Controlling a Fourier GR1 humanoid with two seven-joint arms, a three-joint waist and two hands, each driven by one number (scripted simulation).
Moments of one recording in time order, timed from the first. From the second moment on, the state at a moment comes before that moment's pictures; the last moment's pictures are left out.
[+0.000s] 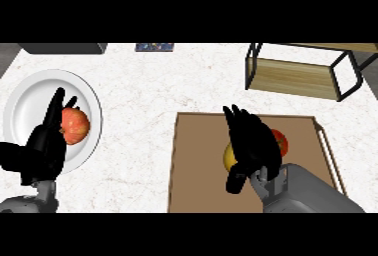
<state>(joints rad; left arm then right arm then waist) -0.06 0.34 -0.10 -1.65 0.18 0.32 0.10 -0.57 -0.38 0.75 -1.69 0.43 0.19 1.16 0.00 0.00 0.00</state>
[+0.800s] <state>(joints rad) -0.05 0.30 -0.08 -1.69 0.13 0.28 0.13 -0.42 -0.29 0.66 -1.61 0.63 0.20 1.03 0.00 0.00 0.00</state>
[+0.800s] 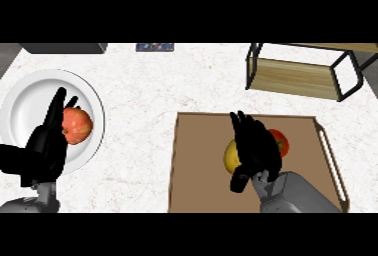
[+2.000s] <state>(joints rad) -0.08 0.25 0.01 -1.66 0.09 0.21 0.14 -0.38 -0.22 0.50 -1.44 0.83 0.23 0.82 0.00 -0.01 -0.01</state>
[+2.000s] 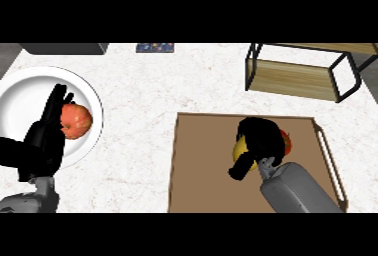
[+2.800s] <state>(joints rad) -0.07 0.23 0.02 -1.68 0.06 0.20 0.16 -0.42 -0.15 0.25 -1.82 0.76 0.18 0.93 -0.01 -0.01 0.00</state>
